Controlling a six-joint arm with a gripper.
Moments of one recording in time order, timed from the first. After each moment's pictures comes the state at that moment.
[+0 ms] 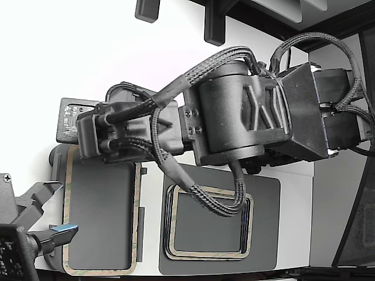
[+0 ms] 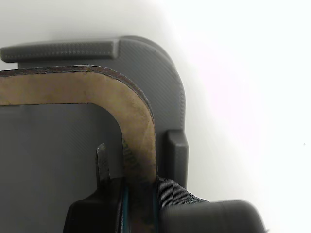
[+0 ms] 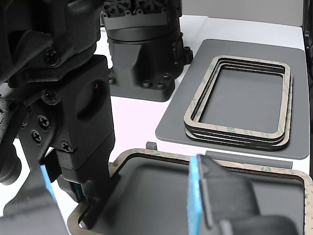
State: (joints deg) arm 14.0 67.4 55.7 94.3 4.8 15.7
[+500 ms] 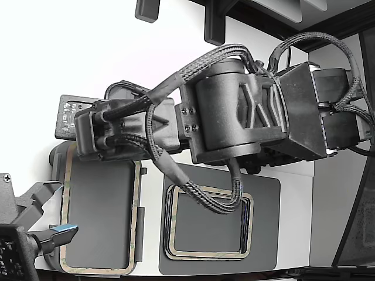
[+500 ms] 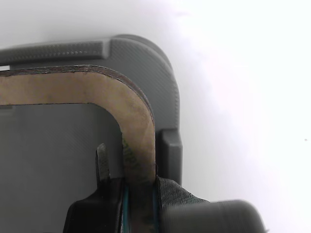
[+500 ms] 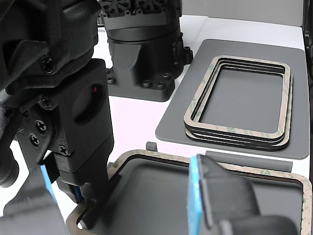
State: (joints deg) arm 13.4 67.1 56.1 94.3 4.7 16.6
